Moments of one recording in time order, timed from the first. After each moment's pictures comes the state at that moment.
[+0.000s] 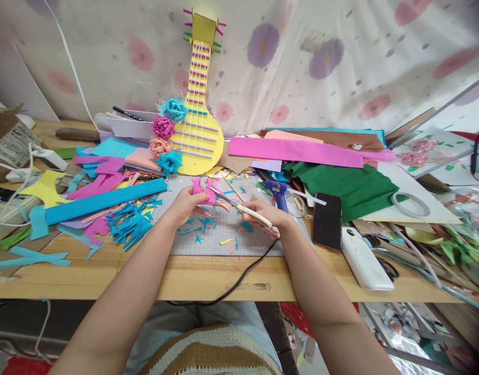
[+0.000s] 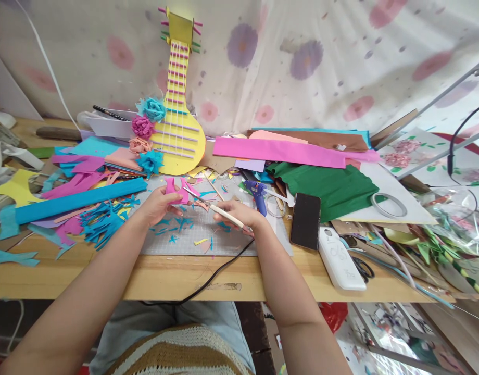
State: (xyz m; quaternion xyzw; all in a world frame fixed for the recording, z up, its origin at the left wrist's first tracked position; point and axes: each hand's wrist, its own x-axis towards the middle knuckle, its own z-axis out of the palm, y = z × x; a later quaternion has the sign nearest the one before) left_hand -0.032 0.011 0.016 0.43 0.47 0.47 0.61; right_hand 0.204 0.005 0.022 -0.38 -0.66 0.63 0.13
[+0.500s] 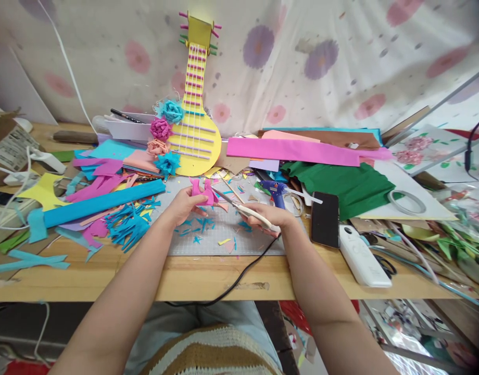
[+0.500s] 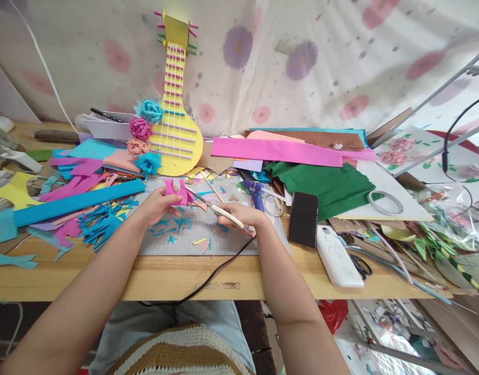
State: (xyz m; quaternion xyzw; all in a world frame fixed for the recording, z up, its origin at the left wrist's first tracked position) left_hand -0.034 0.012 0.017 0.45 0.45 0.46 0.62; right_hand 0.214 0.008 0.024 -0.33 -0.72 0.60 0.10
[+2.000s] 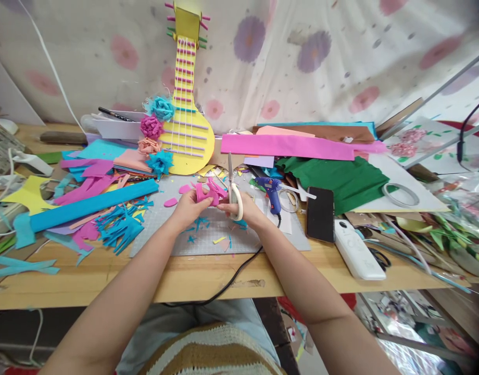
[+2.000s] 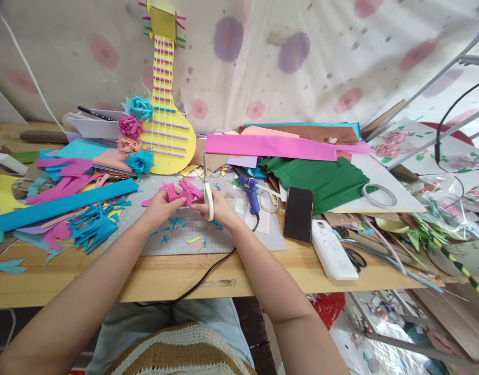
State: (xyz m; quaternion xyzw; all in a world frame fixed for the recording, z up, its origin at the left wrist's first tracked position) left_hand -0.010 0.008 0.003 0.57 0.45 0.47 0.49; right_hand 0.159 0.000 0.019 -0.46 -0.60 0.54 0.37
